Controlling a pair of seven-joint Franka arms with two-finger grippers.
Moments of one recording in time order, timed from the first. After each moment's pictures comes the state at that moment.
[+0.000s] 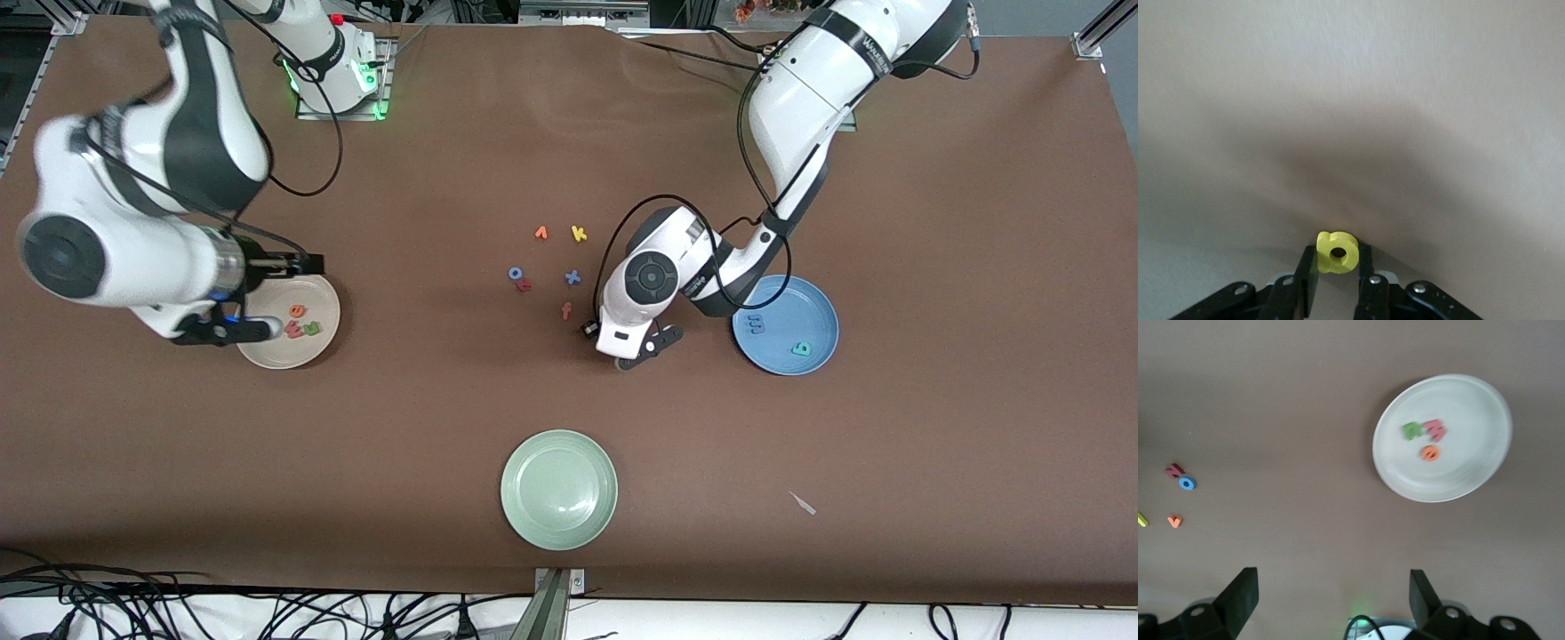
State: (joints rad) left arm -0.35 0.86 -0.34 -1.50 0.08 2.27 -1.23; right arm 0.29 0.32 -0.15 -1.49 0.11 1.49 0.09
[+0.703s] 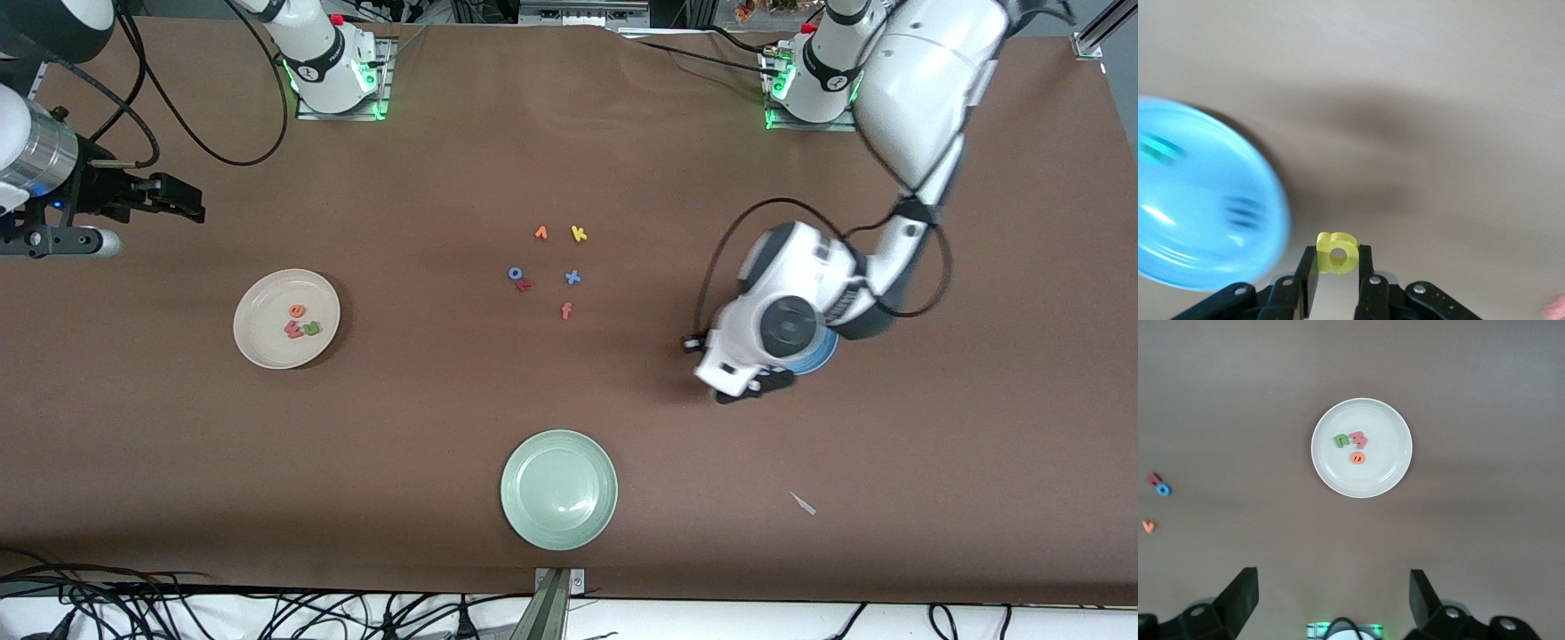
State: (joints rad) left arm -0.07 0.69 -0.34 -1.48 0.08 1.87 -0.63; right arm 0.11 0.06 -0.06 -1.61 -0.01 1.51 -0.01
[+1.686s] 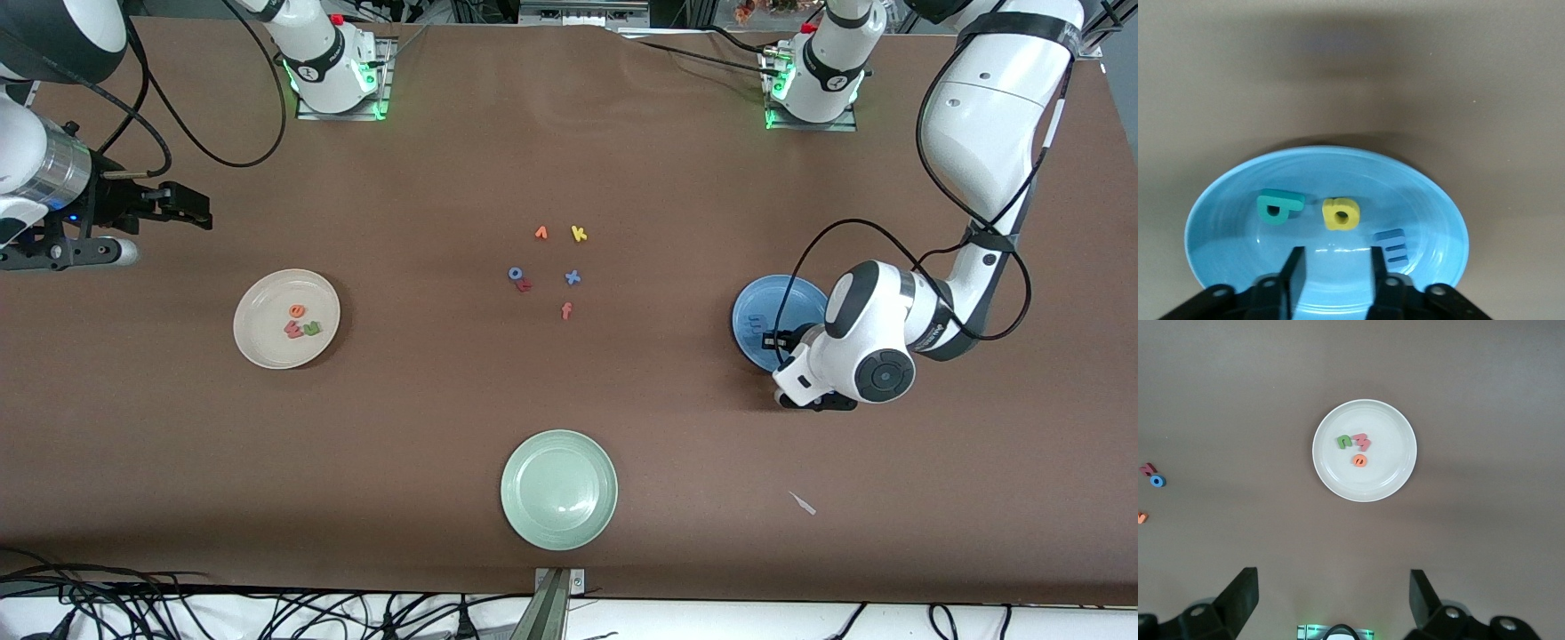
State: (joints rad) left arm 0.08 0.74 -0.33 -1.55 0.14 1.83 -0.24; right arm 0.09 0.08 -0.04 -1.63 -0.01 1.53 -0.03
